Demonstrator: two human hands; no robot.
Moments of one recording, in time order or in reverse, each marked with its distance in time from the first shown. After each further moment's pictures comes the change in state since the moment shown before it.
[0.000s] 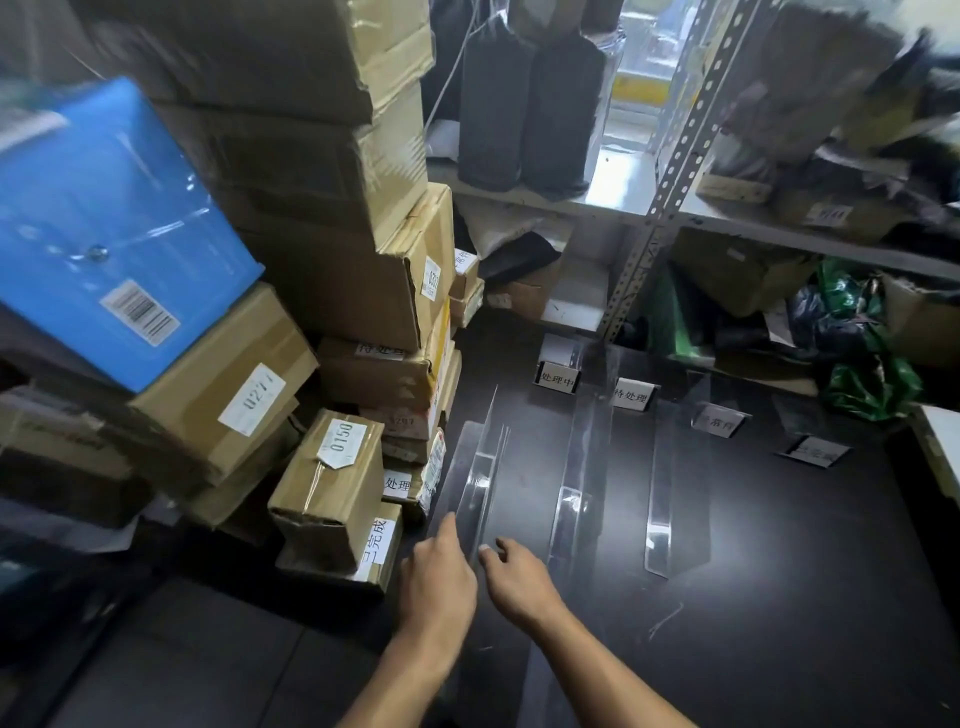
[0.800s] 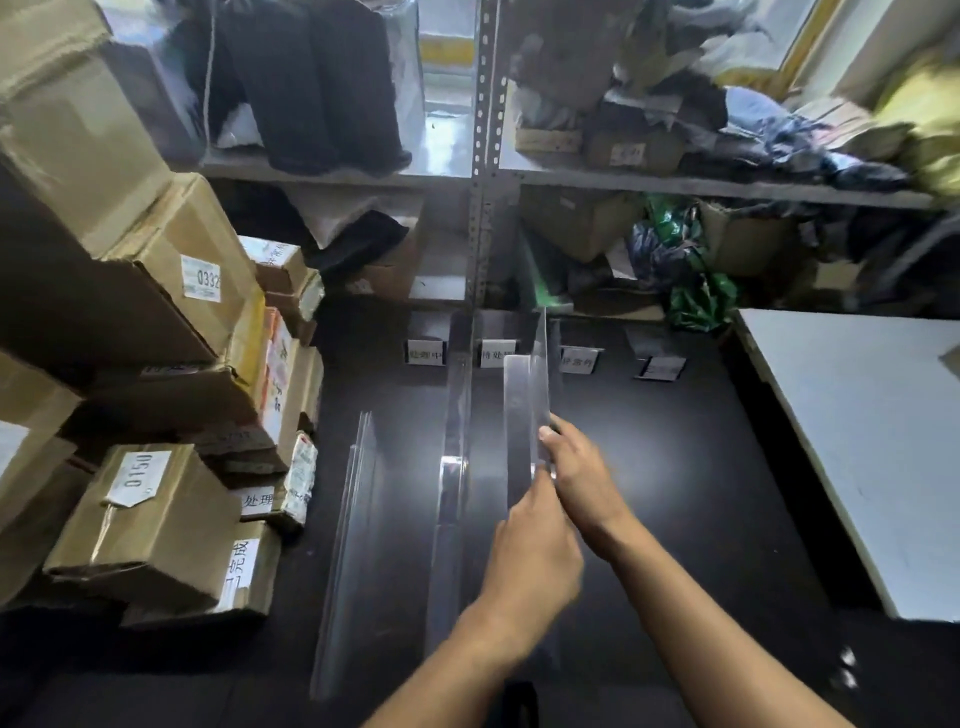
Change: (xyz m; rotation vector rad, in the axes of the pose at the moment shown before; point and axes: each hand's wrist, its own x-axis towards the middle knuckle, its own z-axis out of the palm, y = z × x) left_hand -0.097 0.187 0.042 -0.199 -0.358 0.486; right_hand -0.060 0.082 -0.189 0.502 0.435 -0.157
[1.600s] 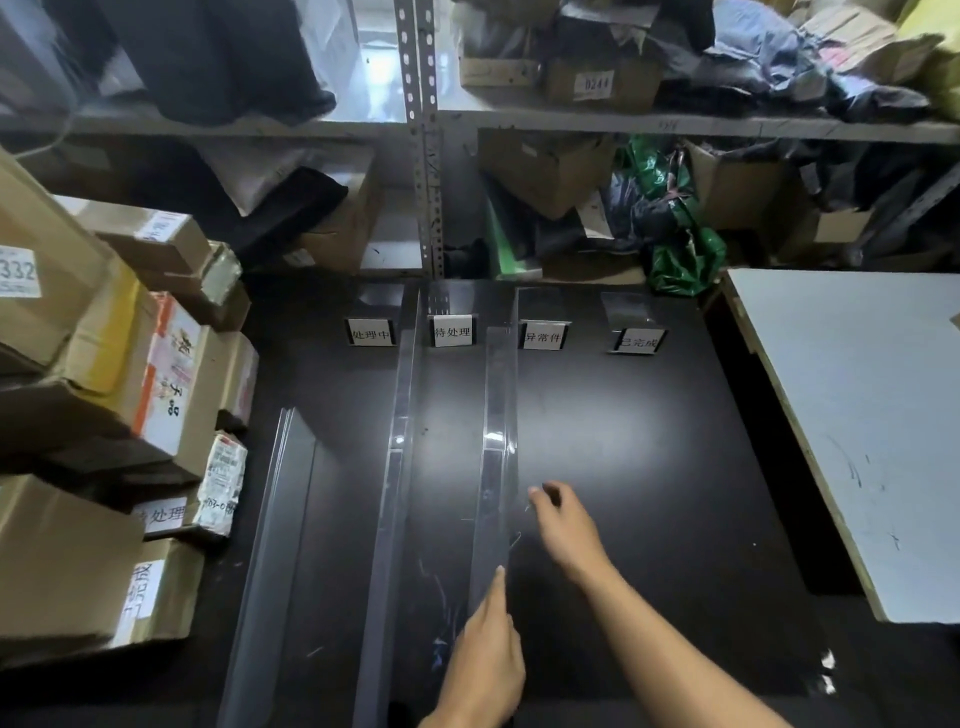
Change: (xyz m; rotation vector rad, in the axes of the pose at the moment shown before) left_hand 0.020 -0.091 0.146 -0.070 -0.199 -0.225; right_hand 0.047 0.135 -0.039 -0.102 0.002 0.352
